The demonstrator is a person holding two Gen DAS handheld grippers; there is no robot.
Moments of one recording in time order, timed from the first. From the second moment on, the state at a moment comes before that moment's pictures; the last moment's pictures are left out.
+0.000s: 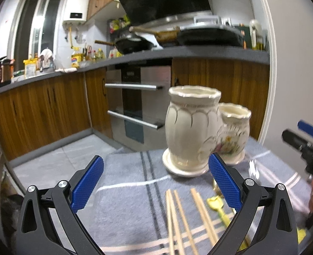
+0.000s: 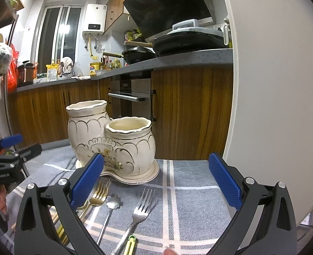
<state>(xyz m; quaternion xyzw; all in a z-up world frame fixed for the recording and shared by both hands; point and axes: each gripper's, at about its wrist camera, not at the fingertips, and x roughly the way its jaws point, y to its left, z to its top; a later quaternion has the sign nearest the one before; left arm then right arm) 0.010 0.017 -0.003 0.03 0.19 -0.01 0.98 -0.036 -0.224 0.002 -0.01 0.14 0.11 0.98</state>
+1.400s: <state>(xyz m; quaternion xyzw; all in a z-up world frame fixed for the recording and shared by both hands) -0.033 0.015 -0.060 0.07 0.42 -0.08 0.90 -0.088 -0.216 -0.055 -0.04 0.44 0.19 0.88</state>
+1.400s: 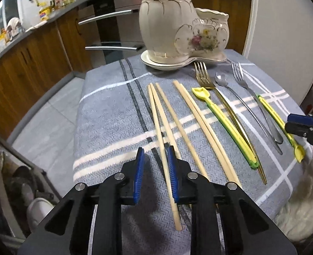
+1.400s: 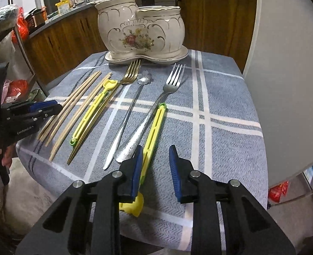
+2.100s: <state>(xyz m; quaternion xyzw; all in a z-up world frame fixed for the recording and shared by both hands) 0.007 -0.004 -0.051 0.11 0.53 -0.04 0.84 -0.038 -0.209 -0.057 -0.06 0.51 0.19 0.84</state>
